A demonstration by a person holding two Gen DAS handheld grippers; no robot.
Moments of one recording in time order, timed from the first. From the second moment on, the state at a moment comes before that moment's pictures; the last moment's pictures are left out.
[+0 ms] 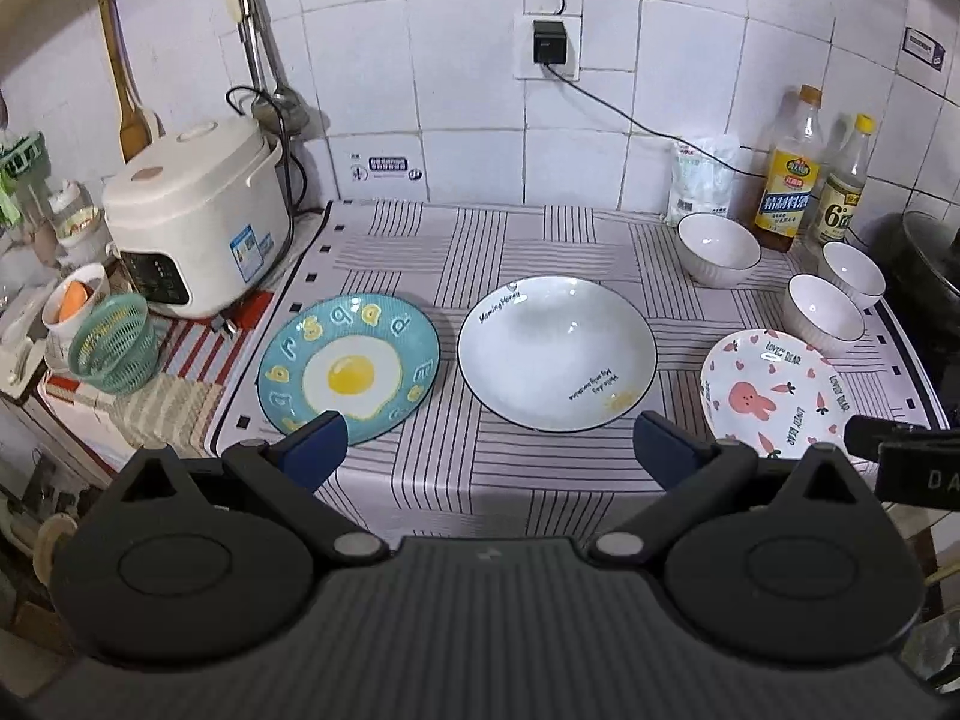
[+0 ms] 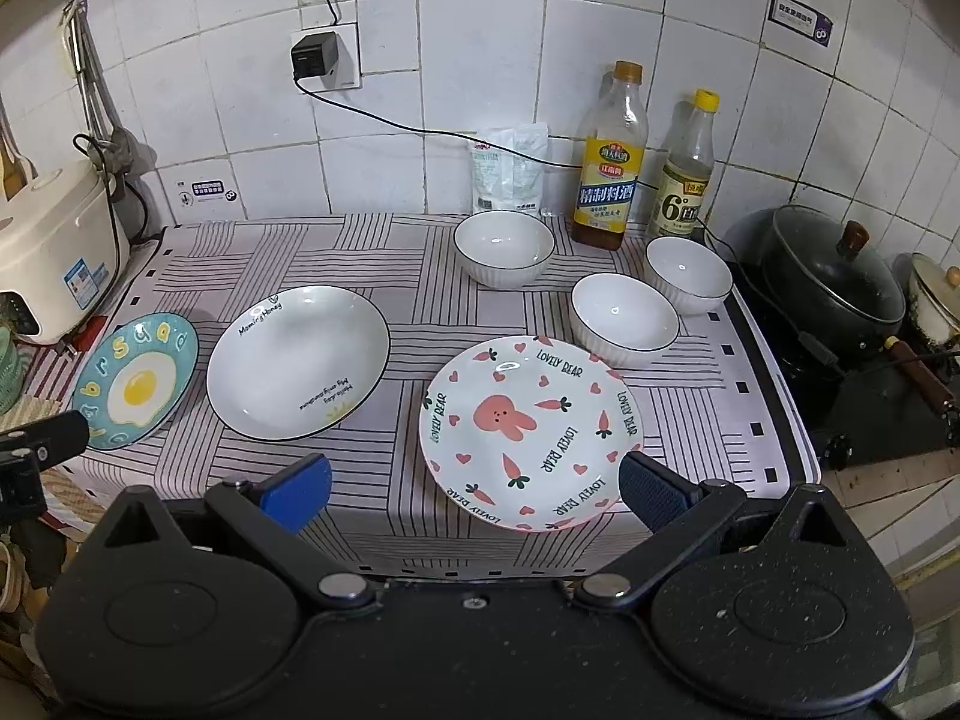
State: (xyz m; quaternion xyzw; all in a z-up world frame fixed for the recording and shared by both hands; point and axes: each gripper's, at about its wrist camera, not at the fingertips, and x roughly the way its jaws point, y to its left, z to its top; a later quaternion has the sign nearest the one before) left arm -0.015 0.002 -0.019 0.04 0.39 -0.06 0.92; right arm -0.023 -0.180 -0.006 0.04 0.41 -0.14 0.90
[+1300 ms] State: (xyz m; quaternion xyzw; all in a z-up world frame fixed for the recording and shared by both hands) left arm -0.019 0.000 -0.034 0.07 0.41 -0.07 0.91; right arm -0.037 -0.174 -0.017 0.02 0.38 -0.14 0.92
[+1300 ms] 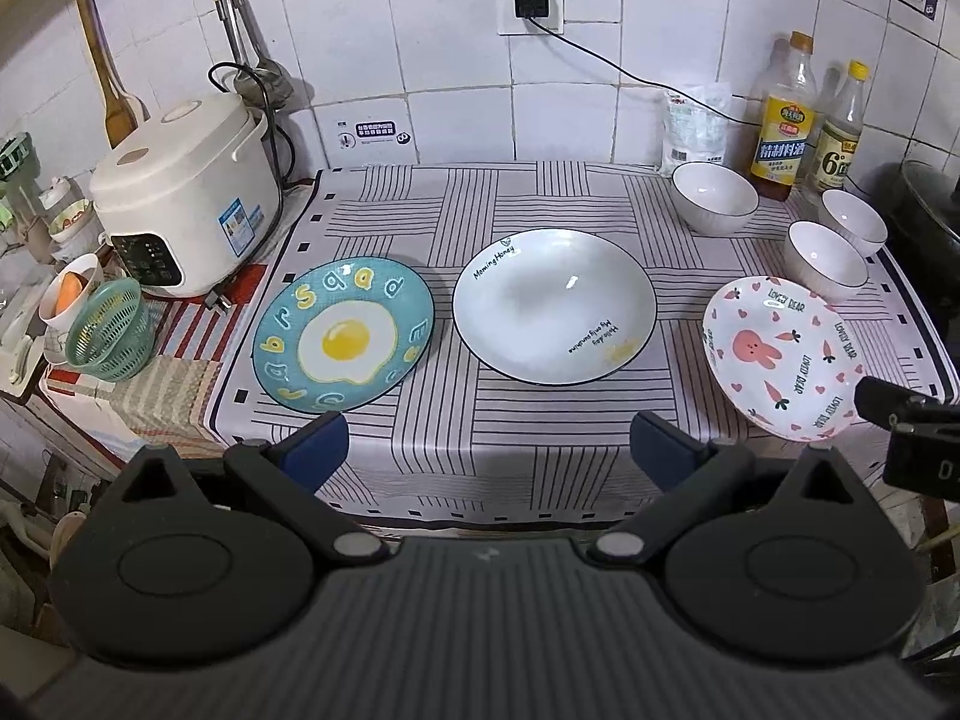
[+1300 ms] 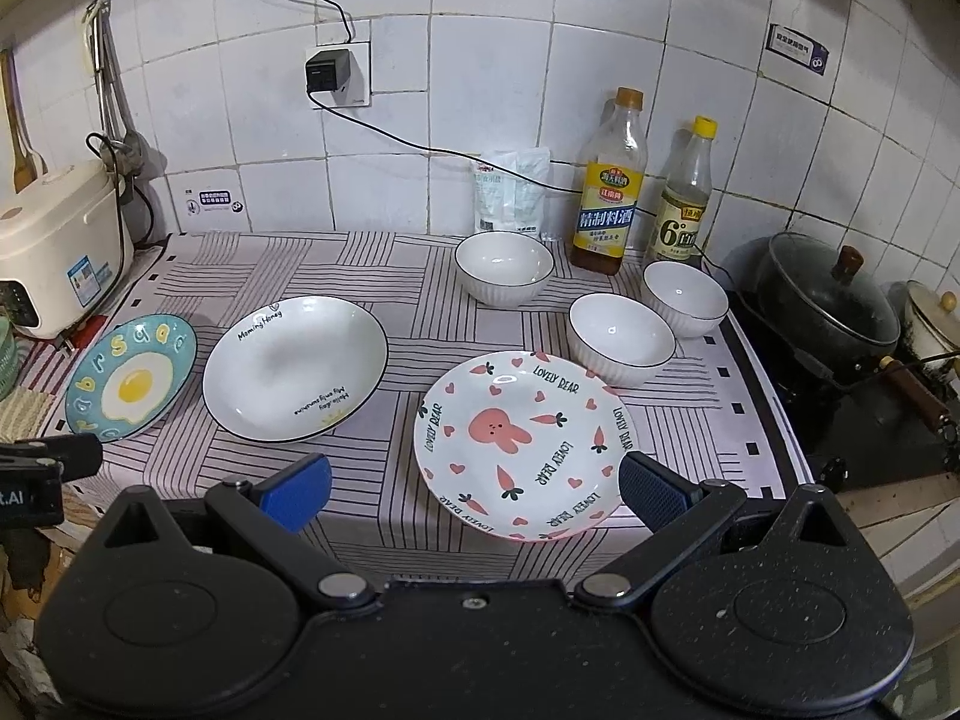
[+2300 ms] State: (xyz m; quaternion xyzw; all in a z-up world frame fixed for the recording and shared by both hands) left arm 0.005 0.002 -0.047 0.06 0.40 -0.08 0.91; right arm -0.031 -0.184 -0.033 0.04 0.32 -0.06 0.94
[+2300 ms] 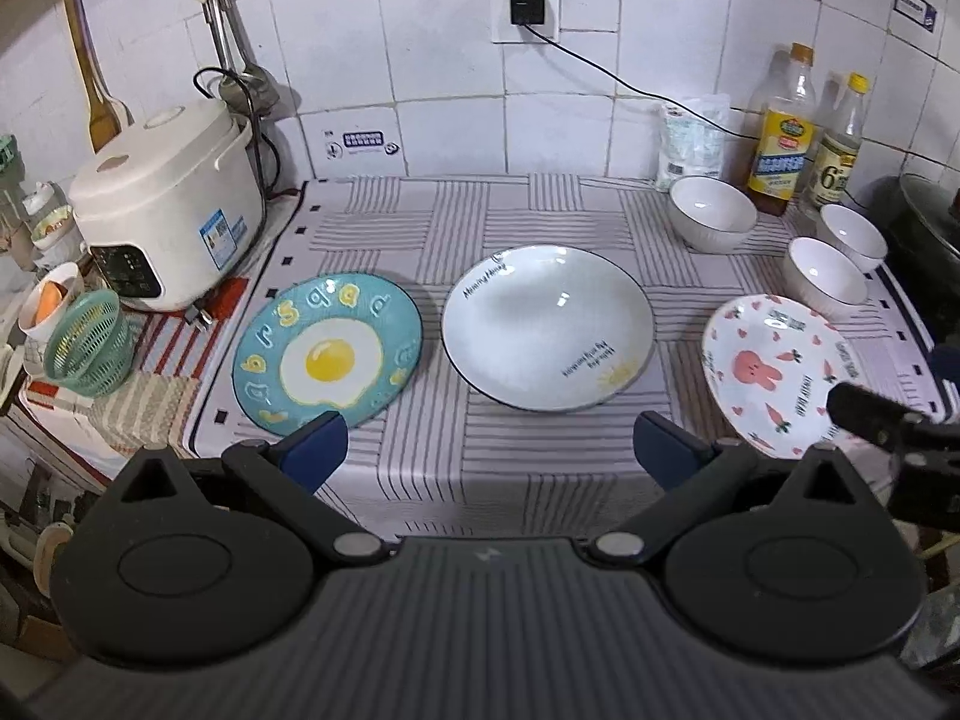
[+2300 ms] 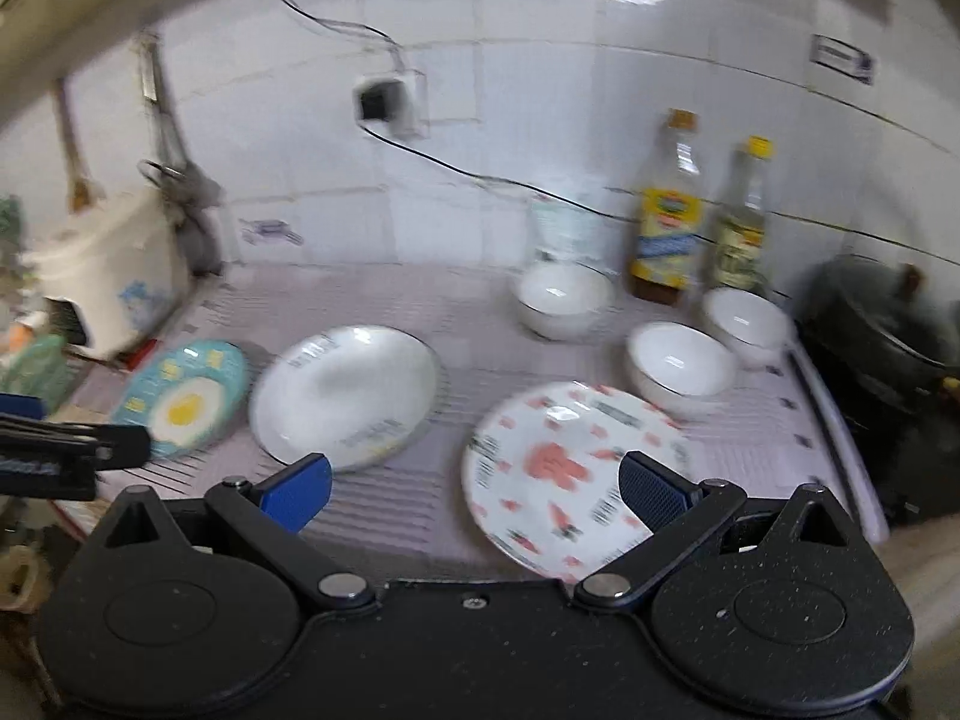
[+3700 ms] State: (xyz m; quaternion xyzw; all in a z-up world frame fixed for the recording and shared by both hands) left arm 0.156 -0.001 -0.228 -0.07 0.44 -0.08 0.89; right arm 0.205 -0.245 -0.195 0.11 0.40 0.14 0.90
